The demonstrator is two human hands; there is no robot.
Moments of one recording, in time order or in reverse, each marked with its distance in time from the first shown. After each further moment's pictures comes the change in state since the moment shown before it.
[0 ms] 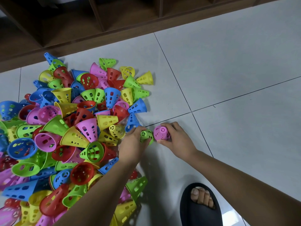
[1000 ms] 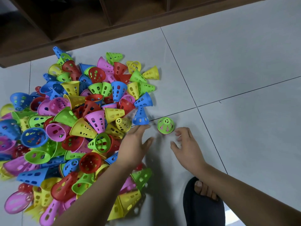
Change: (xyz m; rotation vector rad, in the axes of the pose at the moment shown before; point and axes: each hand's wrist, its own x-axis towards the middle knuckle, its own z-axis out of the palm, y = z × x) left_hand -0.037 0.002 -0.030 0.021 -0.015 0.116; right_hand -0.063 -0.017 0.008 0.165 0.164 0.092
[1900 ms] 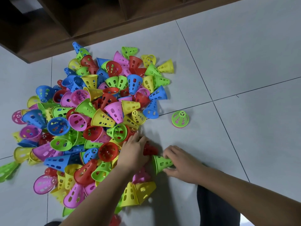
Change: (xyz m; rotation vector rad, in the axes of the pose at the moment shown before) left_hand -0.054 -0.048 -0.020 0.368 -0.232 -0.075; right_hand -0.042 -0.031 0.037 -0.282 -0.620 -0.386
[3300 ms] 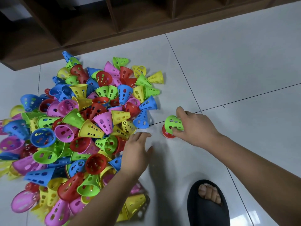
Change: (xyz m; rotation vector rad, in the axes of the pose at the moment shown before) left_hand 0.034 0.051 -0.004 -0.293 0.268 -0.007; right_hand 0.031 0.022 -0.158 -0.452 0.302 0.298
